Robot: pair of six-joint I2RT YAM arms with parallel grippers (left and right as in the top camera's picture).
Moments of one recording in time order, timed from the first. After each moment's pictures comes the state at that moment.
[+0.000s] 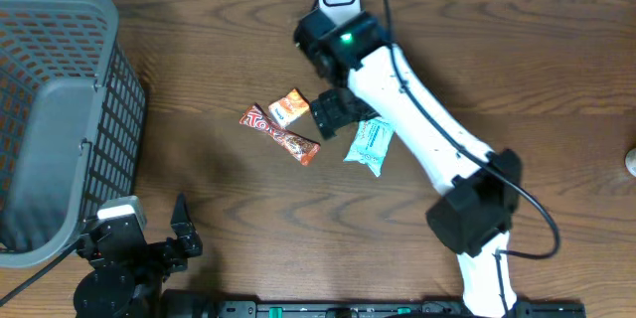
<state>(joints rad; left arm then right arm) -0.09 0.19 0.76 -0.97 -0.21 -0.17 0.65 2.16 2.14 -1.60 0.15 0.31</state>
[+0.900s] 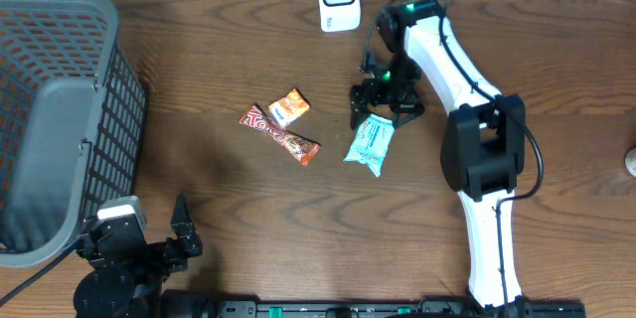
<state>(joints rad) -0.09 0.19 0.76 -0.97 -0.21 -0.17 0.29 2.44 2.14 -1.58 -0.39 0.00</state>
